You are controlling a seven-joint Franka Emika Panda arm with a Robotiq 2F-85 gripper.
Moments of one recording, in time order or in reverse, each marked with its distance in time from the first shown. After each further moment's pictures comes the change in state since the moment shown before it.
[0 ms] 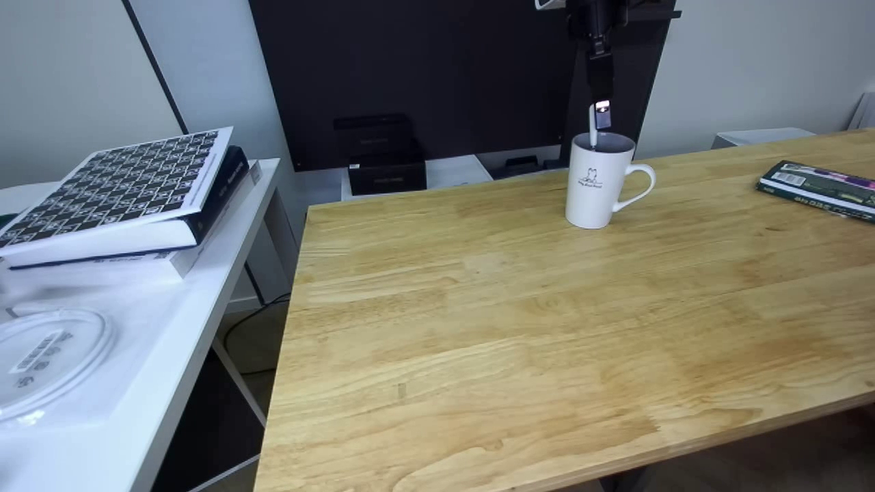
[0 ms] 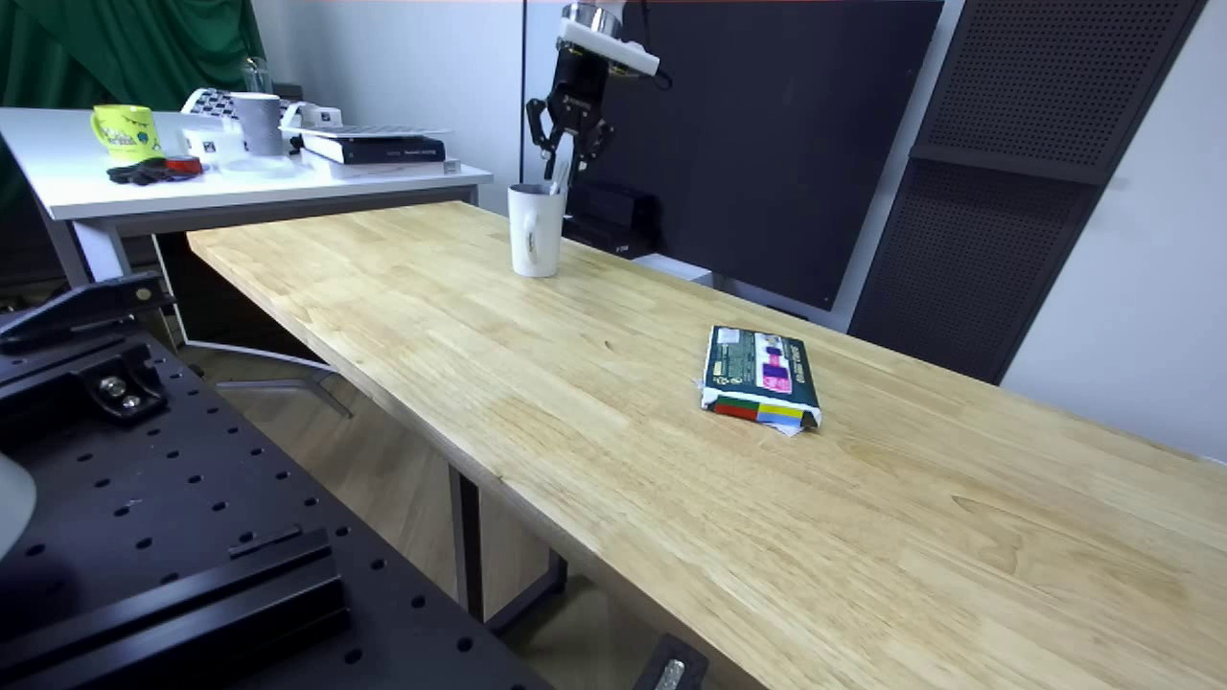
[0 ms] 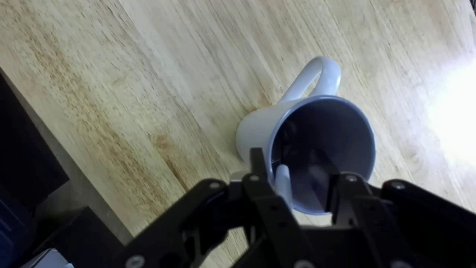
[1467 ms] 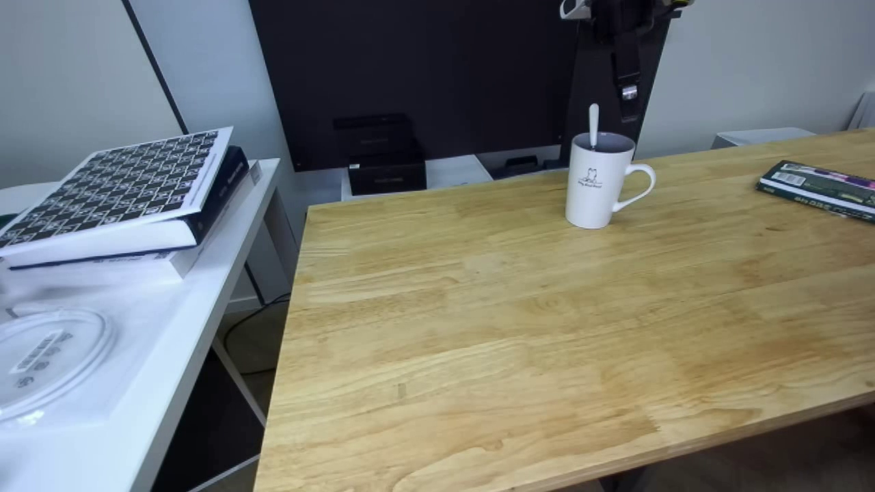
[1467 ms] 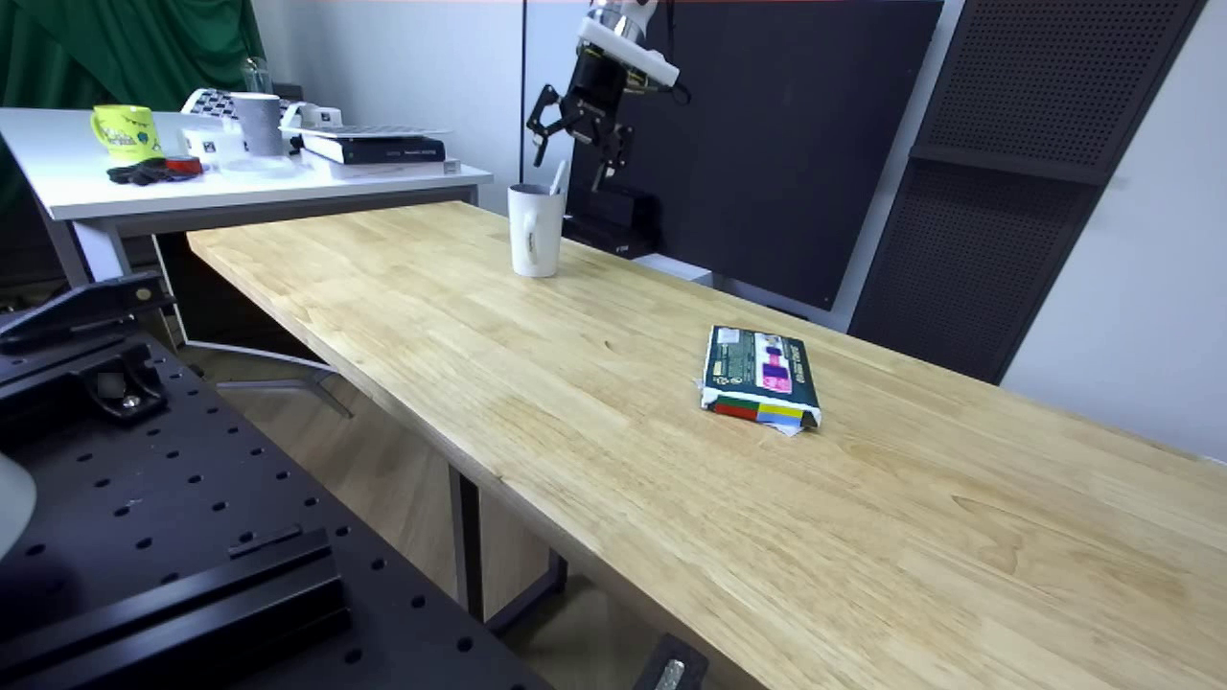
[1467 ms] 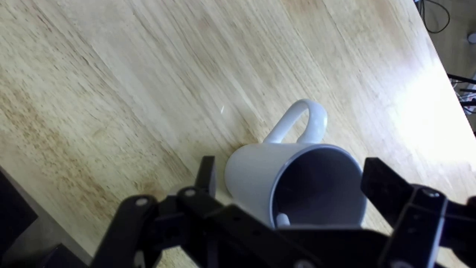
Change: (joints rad) arm -0.061 0.000 0.013 -0.012 0.051 -0.088 0.000
